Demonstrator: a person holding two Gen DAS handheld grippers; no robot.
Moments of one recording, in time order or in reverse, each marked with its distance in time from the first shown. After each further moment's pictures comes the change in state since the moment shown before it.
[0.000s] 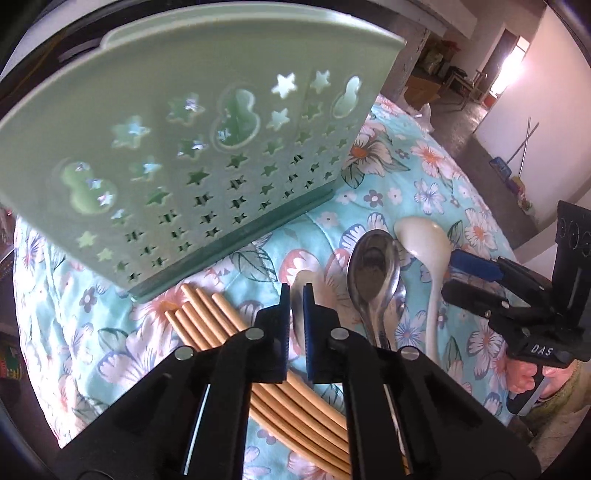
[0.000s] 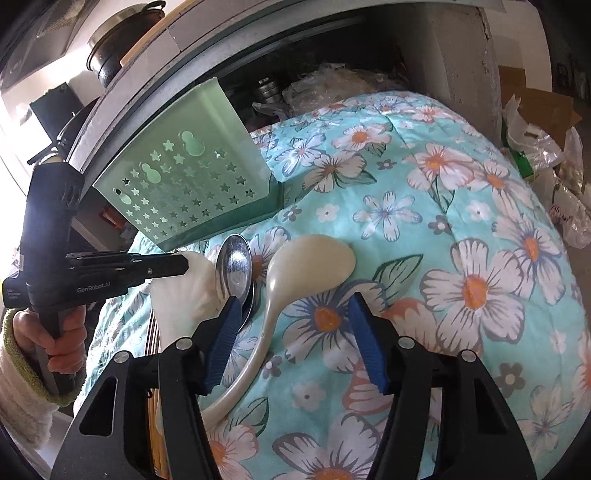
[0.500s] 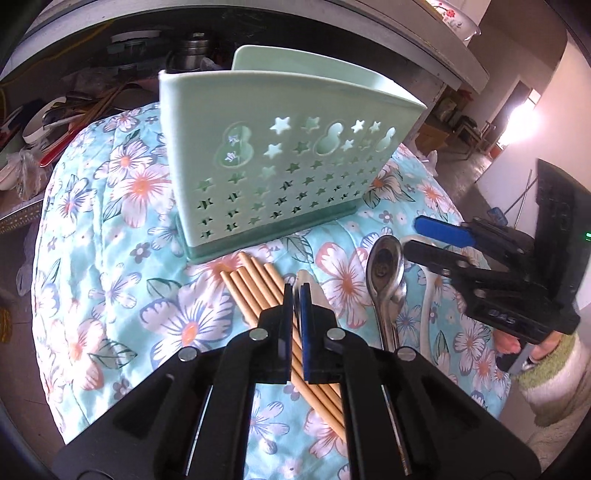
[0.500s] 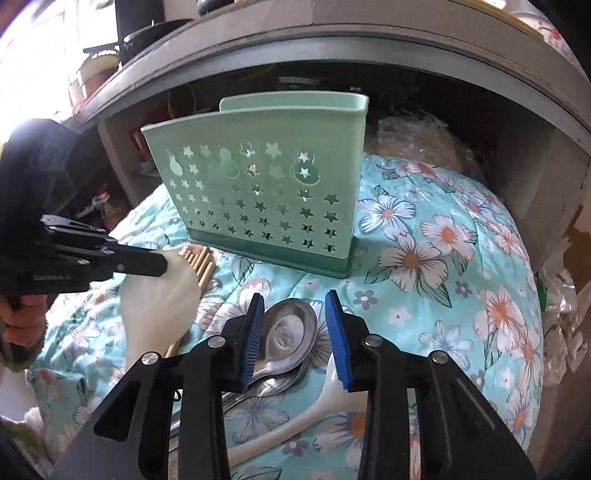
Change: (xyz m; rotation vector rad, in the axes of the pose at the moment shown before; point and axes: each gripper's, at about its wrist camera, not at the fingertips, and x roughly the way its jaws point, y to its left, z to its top) left arm -0.045 0.034 -0.031 -0.142 -0.125 -0.023; right arm 0.037 0.075 0.043 -0.468 0.057 -0.027
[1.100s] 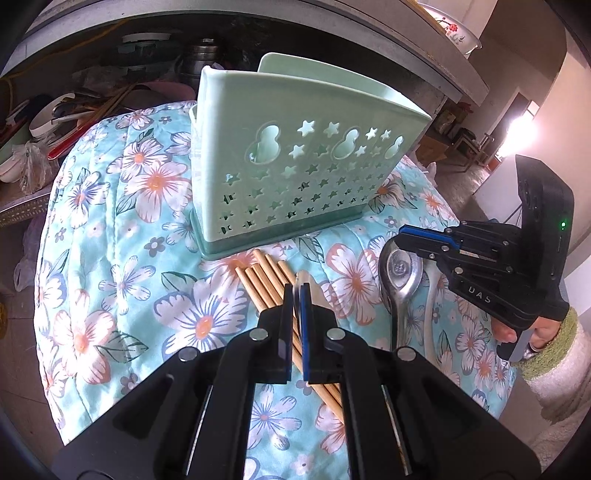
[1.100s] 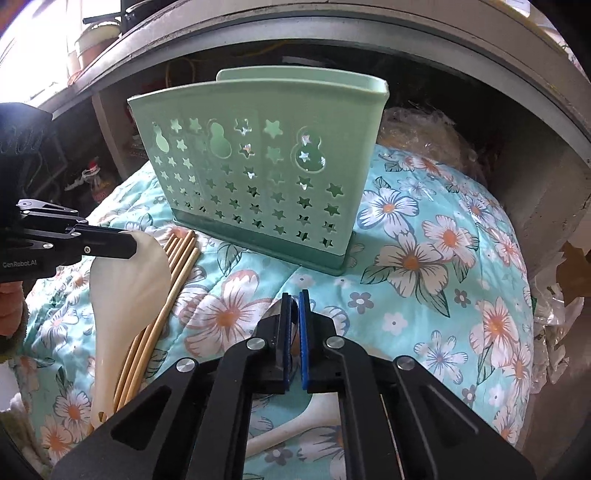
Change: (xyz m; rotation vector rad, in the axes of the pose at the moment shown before) left arm -0.014 0.017 -0.013 -0.023 -0.044 -0.012; right arm 0.008 0.004 0.007 -0.047 0.056 -0.046
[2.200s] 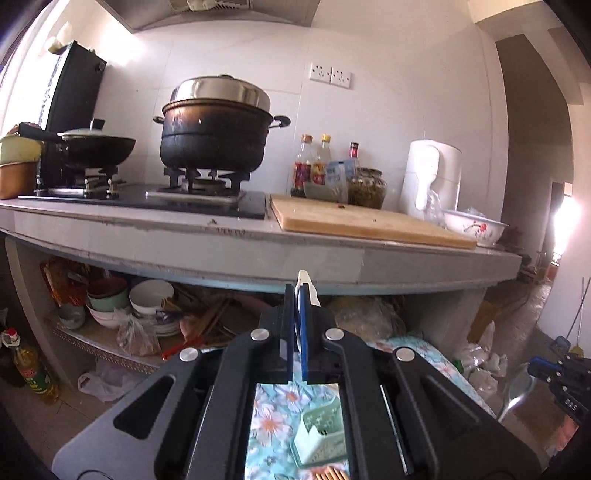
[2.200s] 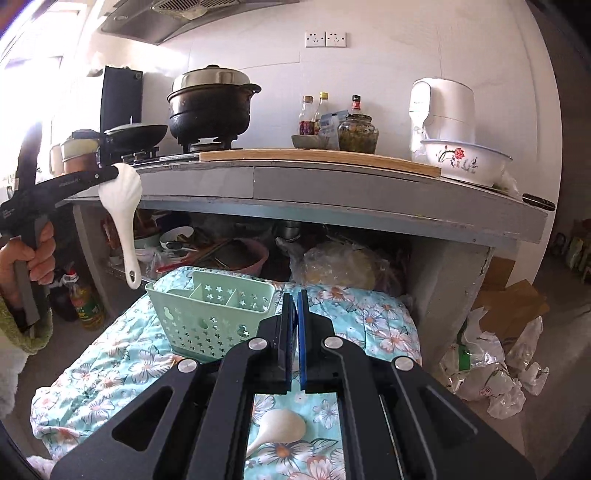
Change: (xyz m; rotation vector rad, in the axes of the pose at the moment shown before) left arm -0.169 -0.022 0.113 0.003 -0.746 0.321; right arm -0.175 -0.031 0.024 0.108 -0.444 -0.179
